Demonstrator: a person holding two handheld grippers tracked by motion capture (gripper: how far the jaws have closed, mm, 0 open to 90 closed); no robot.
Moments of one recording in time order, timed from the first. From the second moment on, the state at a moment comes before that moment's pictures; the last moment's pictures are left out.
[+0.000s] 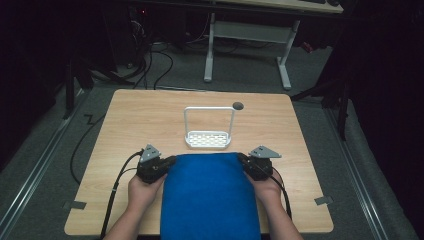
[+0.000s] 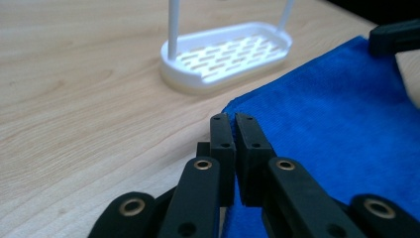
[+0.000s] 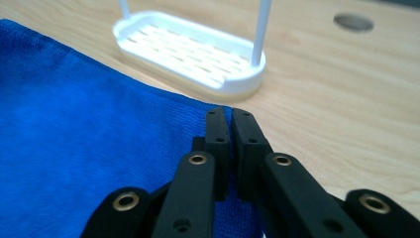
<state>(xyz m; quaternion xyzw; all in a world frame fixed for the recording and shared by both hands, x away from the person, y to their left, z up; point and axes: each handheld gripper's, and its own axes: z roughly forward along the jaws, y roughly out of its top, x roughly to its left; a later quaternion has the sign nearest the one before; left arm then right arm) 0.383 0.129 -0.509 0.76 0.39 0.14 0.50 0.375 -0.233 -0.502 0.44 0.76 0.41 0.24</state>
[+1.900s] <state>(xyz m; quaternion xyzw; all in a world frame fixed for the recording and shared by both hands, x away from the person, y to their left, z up) 0.308 0.145 -0.402 0.67 0.29 0.26 0.63 0.290 -0.235 -0.388 0.33 0.65 0.58 0.36</state>
